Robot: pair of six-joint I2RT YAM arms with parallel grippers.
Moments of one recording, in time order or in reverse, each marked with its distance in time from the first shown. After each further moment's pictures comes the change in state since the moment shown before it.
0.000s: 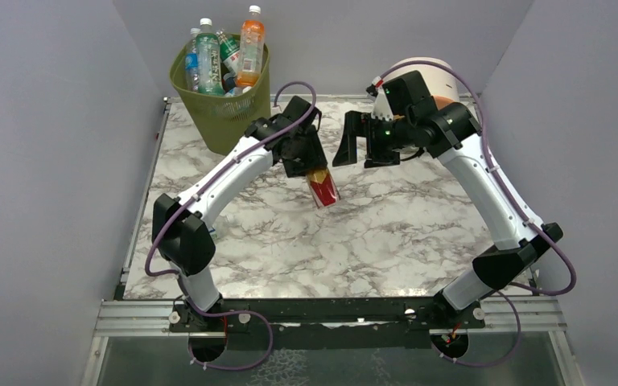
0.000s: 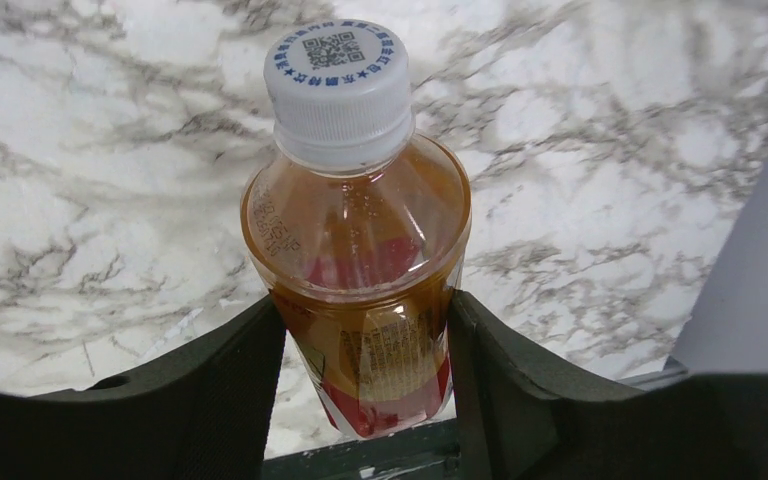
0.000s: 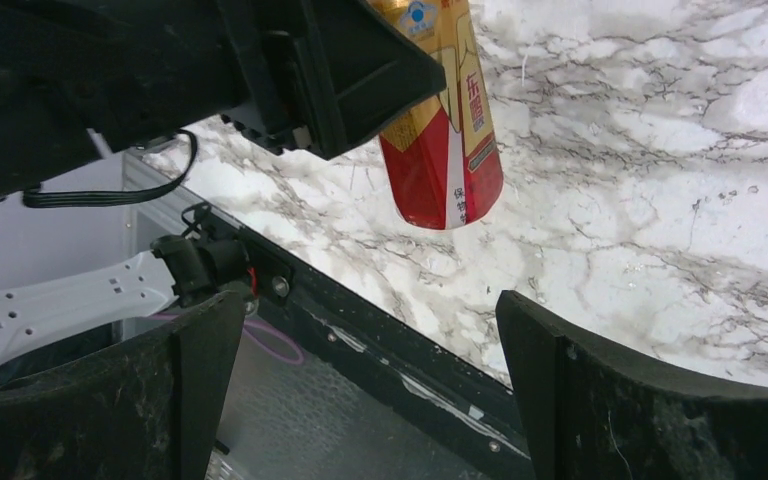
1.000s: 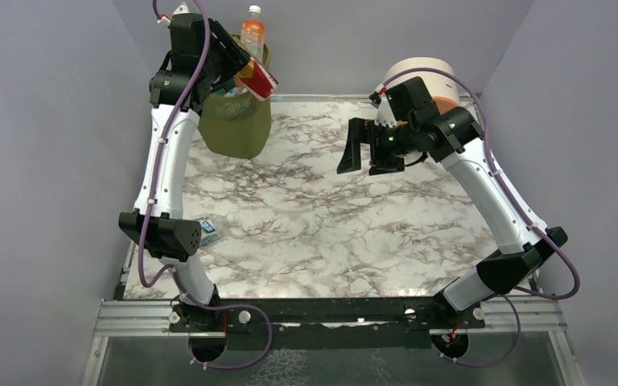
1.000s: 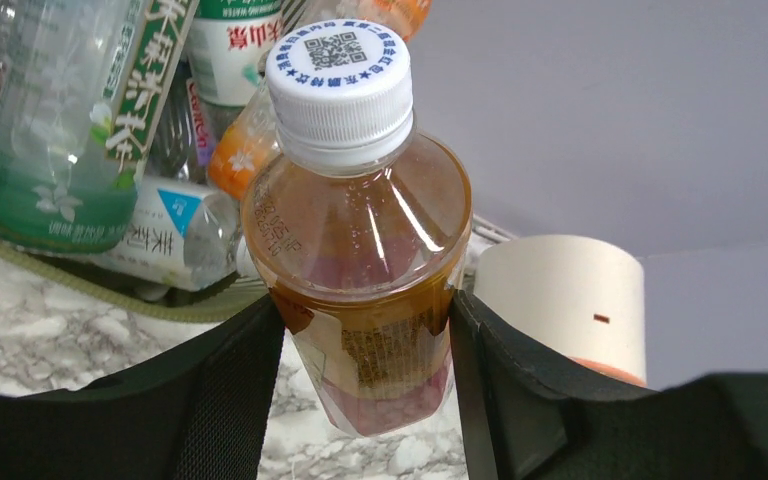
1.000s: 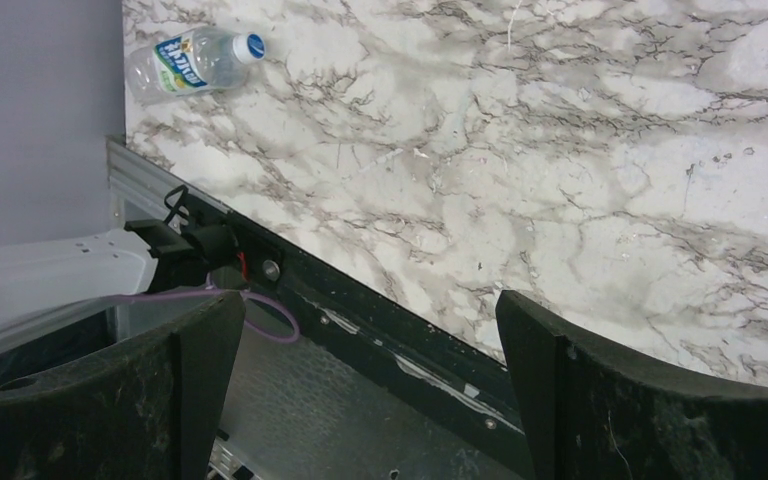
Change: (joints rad) left arm 0.457 0.036 0.595 0.072 -0.022 0.154; right arm -0.014 -0.037 -0.040 -0.025 0.000 0.001
